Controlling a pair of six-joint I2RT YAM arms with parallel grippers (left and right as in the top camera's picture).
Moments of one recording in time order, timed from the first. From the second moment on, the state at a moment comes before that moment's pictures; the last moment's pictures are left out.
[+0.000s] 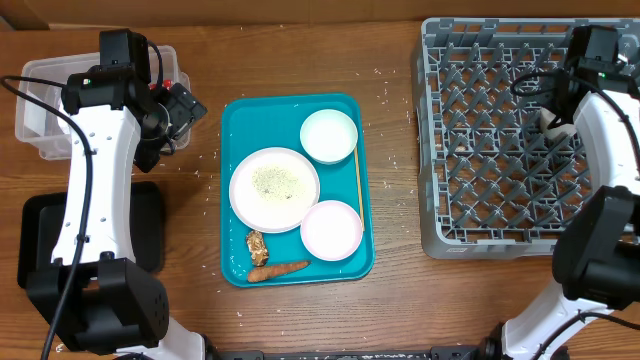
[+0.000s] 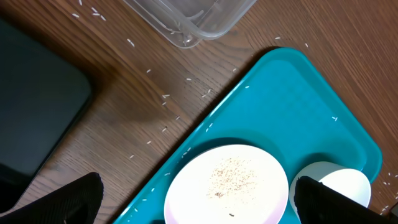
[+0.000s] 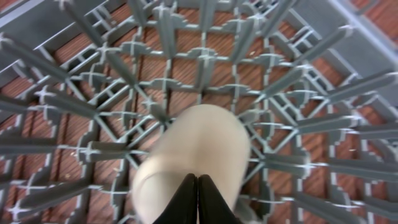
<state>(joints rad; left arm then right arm) 0.11 1.75 1.67 -1.19 0.03 -0.73 -0.25 1.94 1.61 -0.71 0.34 0.40</state>
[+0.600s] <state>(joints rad) 0.11 1.75 1.67 -1.19 0.03 -0.73 -0.26 1.90 1.61 -0.74 0.22 0.41</state>
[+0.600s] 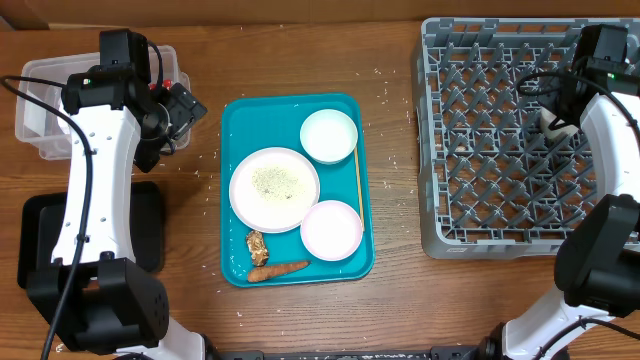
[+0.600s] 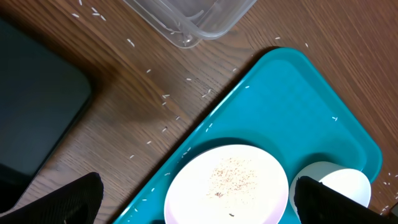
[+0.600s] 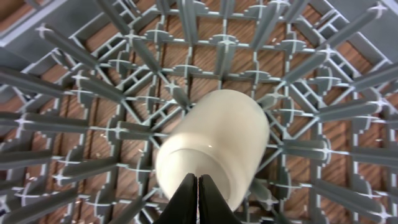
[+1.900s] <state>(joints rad) 0.11 1.75 1.67 -1.19 0.03 -0.73 -0.35 1.94 1.60 -0.71 0.28 0.41</state>
